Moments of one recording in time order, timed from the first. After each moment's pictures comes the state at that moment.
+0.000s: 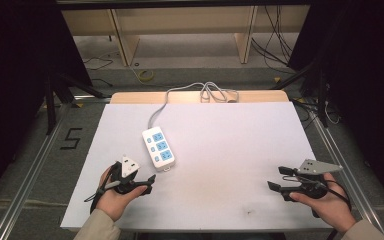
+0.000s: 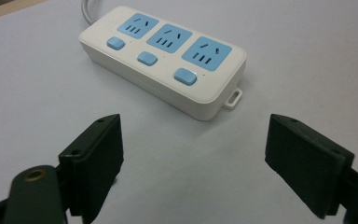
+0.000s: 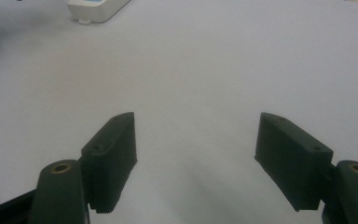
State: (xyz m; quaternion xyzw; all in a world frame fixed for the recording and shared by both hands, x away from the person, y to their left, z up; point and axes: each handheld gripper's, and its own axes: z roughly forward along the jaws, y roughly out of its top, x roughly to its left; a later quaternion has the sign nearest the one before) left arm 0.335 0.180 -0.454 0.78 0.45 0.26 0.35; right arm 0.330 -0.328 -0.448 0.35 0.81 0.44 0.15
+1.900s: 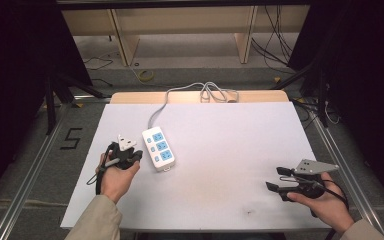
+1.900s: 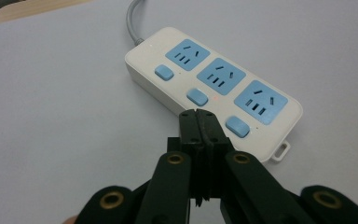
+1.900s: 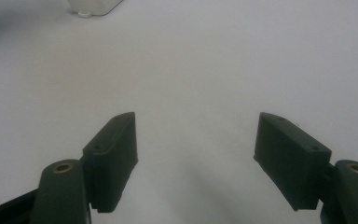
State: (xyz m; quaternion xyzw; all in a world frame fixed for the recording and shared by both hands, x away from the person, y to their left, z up) left arm 0.386 0.186 -0.432 0.75 0.51 0.26 0.33; right arm 0.332 -0.324 -0.450 0.34 0.82 0.43 0.14
